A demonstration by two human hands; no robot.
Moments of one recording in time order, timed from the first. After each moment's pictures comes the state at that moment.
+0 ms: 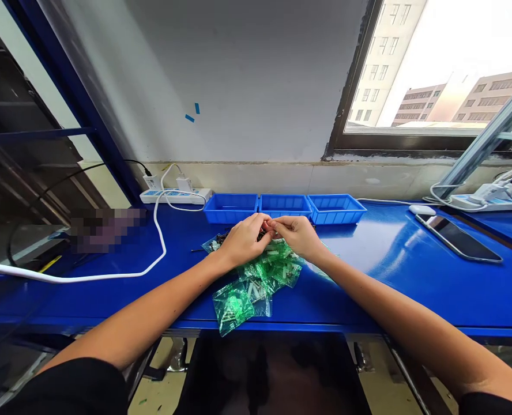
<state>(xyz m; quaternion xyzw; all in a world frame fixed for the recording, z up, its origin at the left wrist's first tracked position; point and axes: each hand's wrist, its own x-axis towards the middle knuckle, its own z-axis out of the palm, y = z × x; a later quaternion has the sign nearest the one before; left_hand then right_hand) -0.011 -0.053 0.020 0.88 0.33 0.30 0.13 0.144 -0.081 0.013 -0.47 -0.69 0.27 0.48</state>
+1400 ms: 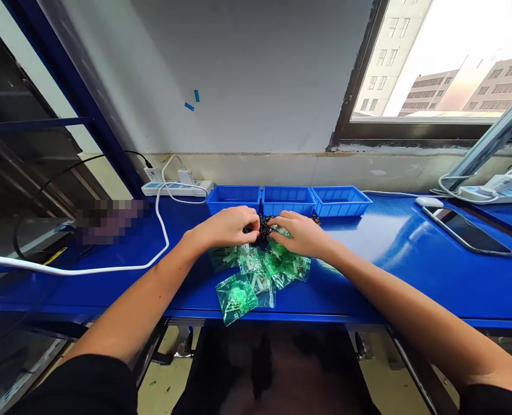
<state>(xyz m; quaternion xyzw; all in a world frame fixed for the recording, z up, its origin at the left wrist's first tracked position) -0.044 -0.042 0.058 0.96 0.27 0.07 0.07 0.147 -0.098 0.032 -0.52 -0.84 -0.01 0.14</state>
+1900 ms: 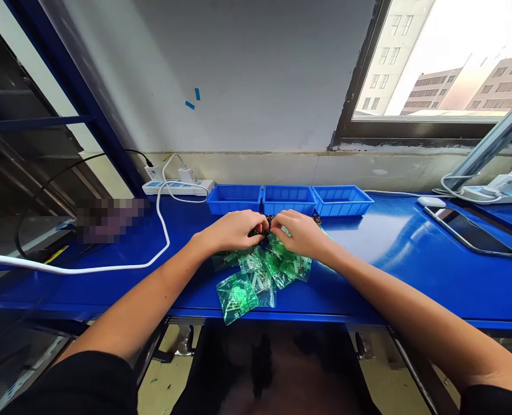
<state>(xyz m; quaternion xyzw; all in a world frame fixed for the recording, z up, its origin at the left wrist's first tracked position) -0.037 -0.044 0.047 0.95 0.29 0.07 0.07 0.145 -0.094 0.024 -0.50 -0.84 -0.04 0.21</state>
